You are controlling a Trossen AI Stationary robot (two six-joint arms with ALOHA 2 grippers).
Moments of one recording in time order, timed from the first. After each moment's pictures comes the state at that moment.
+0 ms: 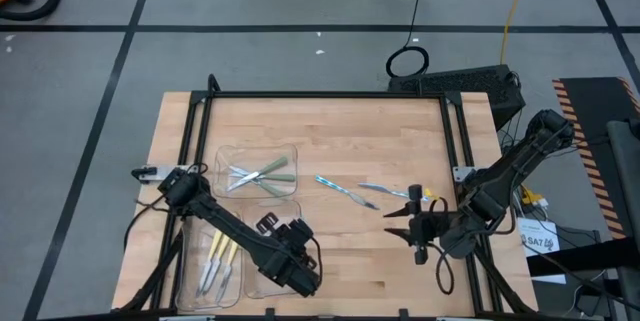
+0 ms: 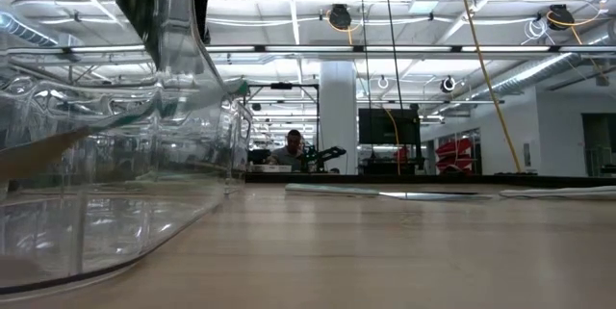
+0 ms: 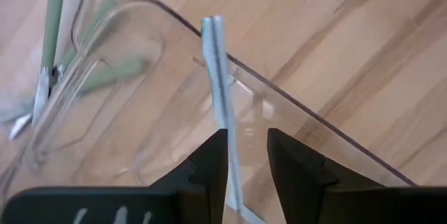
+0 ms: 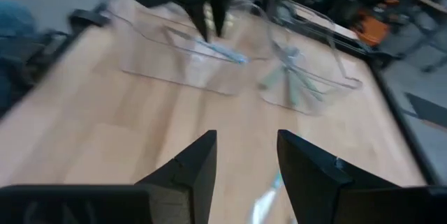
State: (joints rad) left arm -0.58 2.17 1.92 -1.45 -0.41 -1.34; right arm 0.77 1.12 0.82 -0.37 0.72 0.14
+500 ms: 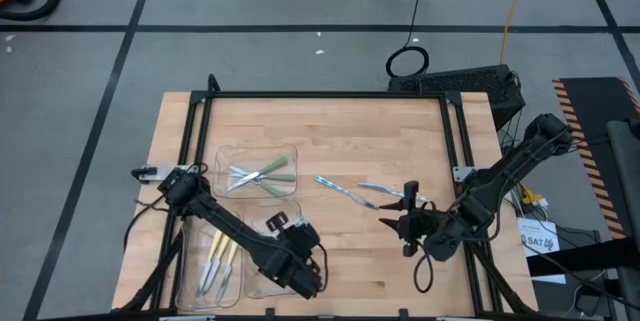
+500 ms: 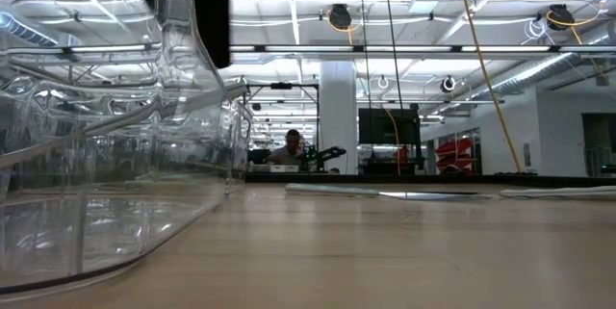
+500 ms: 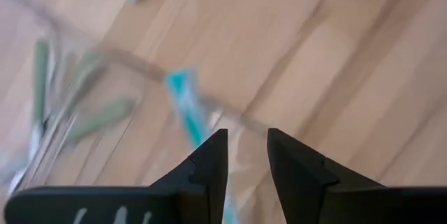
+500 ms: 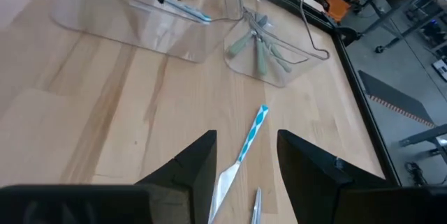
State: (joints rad) left arm -0.57 2.17 1.92 -1.37 -0.48 -1.16; right arm 0.73 1.20 0.82 -0.45 0.81 0.16
